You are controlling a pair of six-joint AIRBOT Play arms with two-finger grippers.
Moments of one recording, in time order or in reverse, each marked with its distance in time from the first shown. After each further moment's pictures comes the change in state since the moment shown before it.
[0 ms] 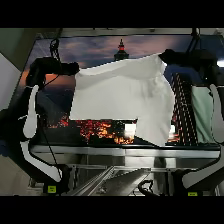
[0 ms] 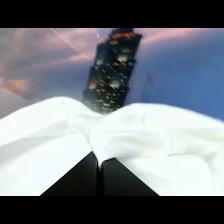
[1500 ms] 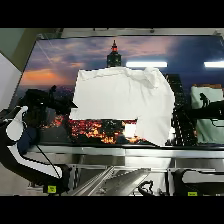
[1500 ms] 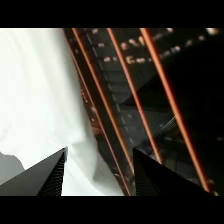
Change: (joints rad) left arm 0.286 0.106 -0.575 -0.178 0.389 0.042; right arm -0.426 0.262 -0.754 -0.275 -0.437 0.146
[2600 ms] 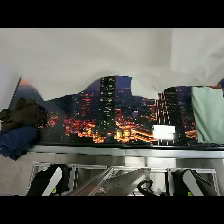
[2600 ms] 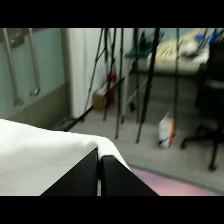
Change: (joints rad) left arm -0.031 0.932 0.858 0.137 -0.116 -0.188; right arm -0.135 0.639 1.049 0.348 -0.029 -0.069
